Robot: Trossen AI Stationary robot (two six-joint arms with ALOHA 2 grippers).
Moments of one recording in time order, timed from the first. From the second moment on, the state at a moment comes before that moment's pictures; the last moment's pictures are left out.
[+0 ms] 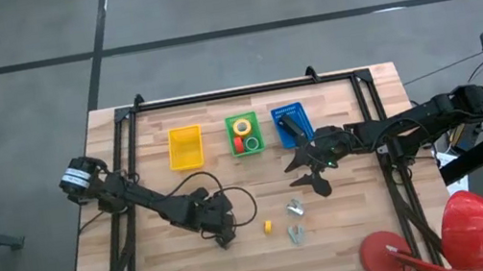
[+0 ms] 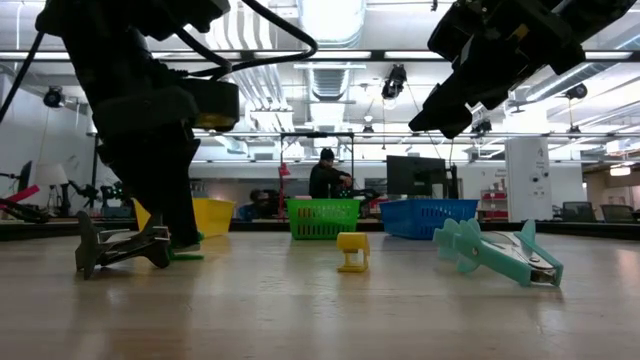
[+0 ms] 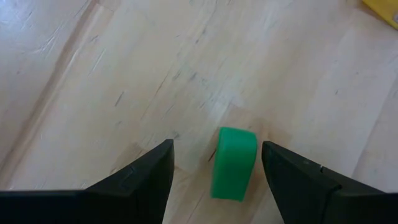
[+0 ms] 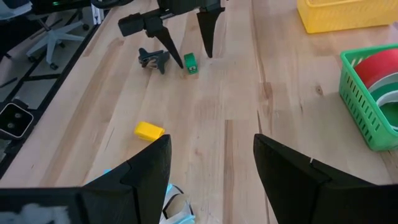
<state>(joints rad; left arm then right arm) -0.39 1.68 0.93 -0.43 -0.27 -0.85 0.00 1.22 0.58 0.09 -0.21 0.15</state>
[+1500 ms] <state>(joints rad) -0.39 1.68 0.93 -0.43 -0.32 -0.84 0.00 1.22 0.58 0.08 -0.21 0.15</state>
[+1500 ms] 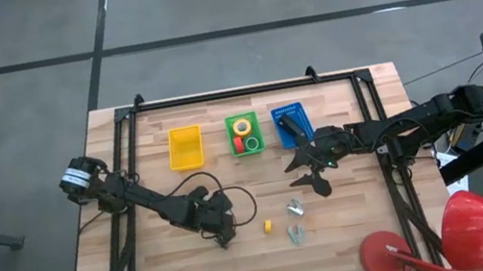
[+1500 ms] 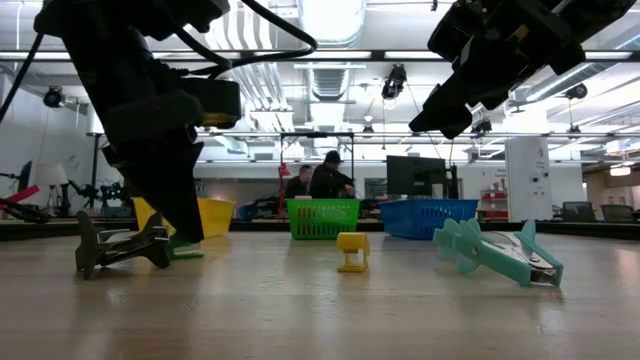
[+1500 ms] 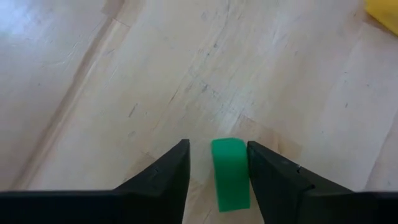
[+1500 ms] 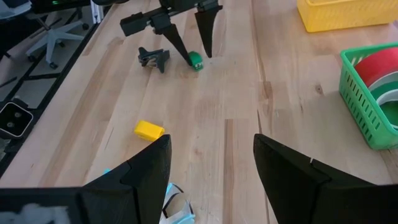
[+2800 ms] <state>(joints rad) -0.38 1.66 0.97 -0.43 -0.26 -0.90 0.00 1.22 0.56 0.00 -0.21 0.16</state>
